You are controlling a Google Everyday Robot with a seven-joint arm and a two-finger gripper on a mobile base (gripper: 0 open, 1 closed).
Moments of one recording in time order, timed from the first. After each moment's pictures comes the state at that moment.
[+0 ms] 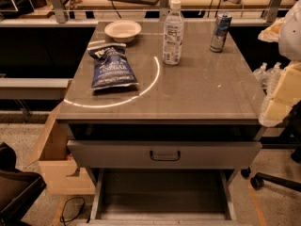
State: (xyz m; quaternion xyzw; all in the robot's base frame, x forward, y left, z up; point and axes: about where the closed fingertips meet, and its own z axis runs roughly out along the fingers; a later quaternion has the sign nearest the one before) arm 0.438 -0.212 0.993 -0.60 0.78 -0.05 0.18
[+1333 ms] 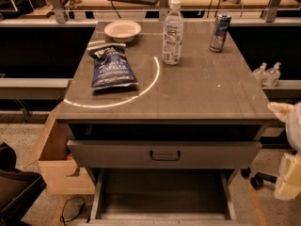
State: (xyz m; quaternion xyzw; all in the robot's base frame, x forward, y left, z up) arm 0.378 -0.269 0.857 -0.61 0.77 -0.08 0.14
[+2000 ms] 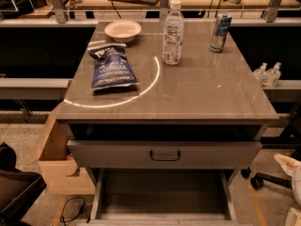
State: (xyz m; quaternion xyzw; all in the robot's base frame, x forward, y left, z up) arm 0.309 -0.295 0.760 -0.59 0.80 -0.04 0.11
